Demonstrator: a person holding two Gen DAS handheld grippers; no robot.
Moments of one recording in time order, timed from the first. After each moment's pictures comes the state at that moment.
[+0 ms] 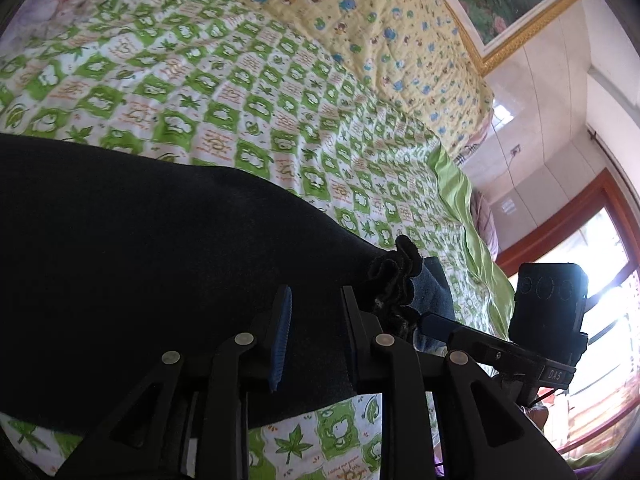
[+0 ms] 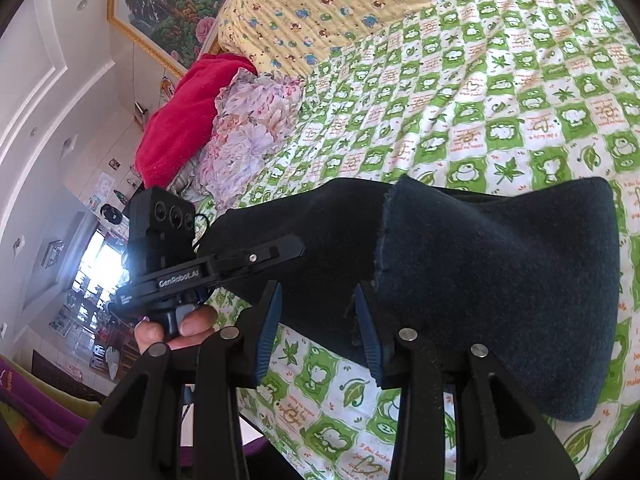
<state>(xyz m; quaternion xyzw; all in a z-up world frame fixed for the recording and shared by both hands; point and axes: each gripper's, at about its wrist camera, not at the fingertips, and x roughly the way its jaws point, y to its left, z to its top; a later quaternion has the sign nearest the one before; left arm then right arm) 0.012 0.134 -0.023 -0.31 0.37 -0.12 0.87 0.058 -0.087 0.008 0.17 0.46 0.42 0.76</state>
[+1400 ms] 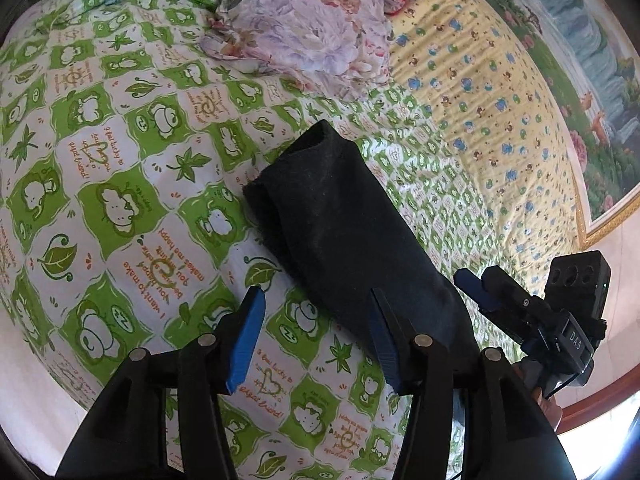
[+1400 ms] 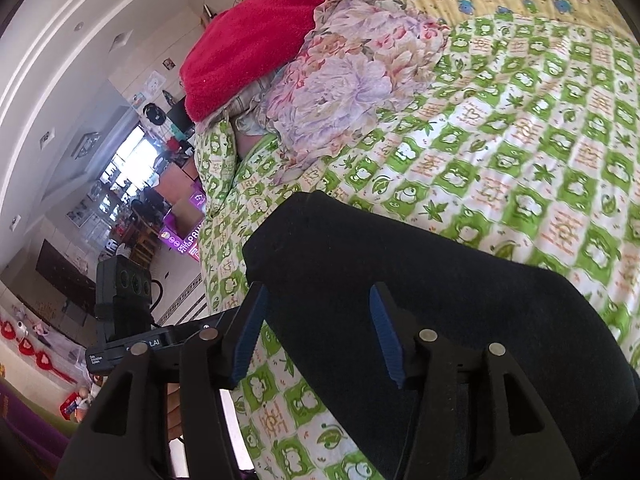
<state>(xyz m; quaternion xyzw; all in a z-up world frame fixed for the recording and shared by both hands) -0.167 0.282 -0.042 -0.46 0.28 0.18 0.83 0.096 0.132 0.022 0.03 0.47 0.55 0.68</state>
